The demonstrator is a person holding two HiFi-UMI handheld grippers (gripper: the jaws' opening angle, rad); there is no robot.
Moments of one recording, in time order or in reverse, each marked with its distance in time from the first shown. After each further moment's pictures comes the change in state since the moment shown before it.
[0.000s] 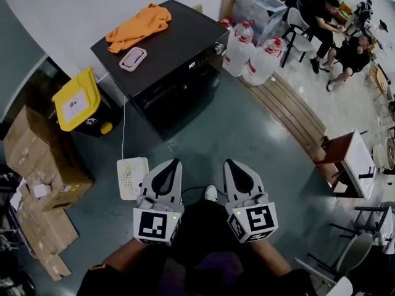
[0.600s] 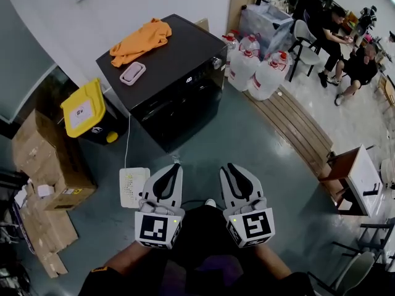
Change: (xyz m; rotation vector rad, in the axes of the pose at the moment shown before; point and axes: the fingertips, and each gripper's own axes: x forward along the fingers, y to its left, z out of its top) left arm 0.038 -0.044 0.024 0.039 -0.032 0.064; right arm -0.006 -0.049 0.020 -0.086 -0.059 0.095
